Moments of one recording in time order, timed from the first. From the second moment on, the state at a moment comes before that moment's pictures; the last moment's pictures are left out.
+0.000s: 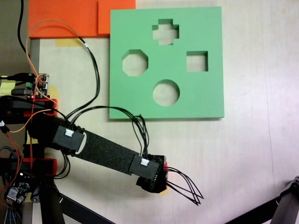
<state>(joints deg) 19.6 66.1 78.4 82.1 72.5</state>
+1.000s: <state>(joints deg) -11.9 73.0 51.1 91.8 106.2</state>
